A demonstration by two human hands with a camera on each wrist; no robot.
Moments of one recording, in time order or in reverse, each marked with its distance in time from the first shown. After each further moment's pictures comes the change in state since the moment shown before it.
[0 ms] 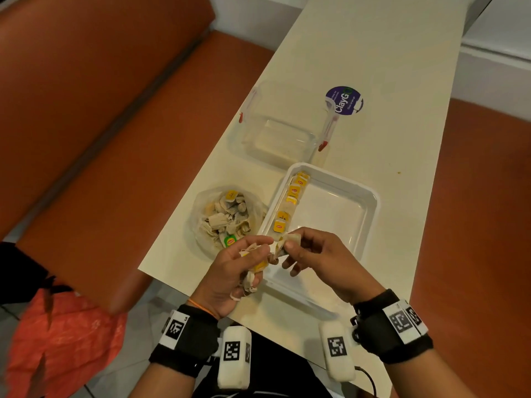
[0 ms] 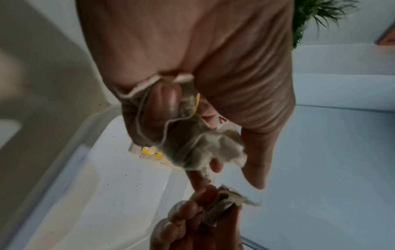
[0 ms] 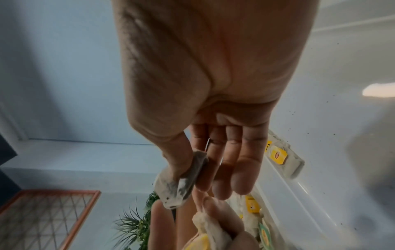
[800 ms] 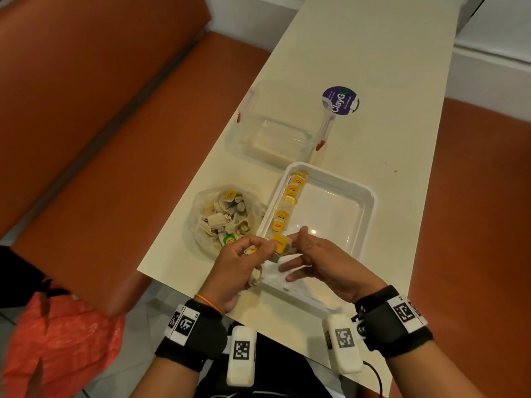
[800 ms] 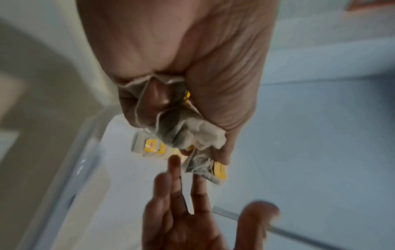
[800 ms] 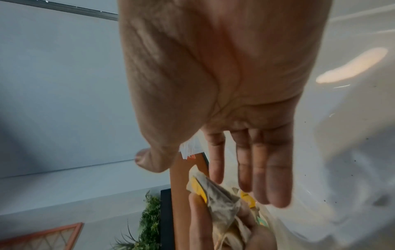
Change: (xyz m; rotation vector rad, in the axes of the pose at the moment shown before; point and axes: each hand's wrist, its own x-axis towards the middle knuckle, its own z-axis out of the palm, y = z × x) left_hand 0.007 -0.003 0.008 0.317 0.175 0.064; right_hand 0.004 0.009 -0.002 0.193 -0.078 0.238
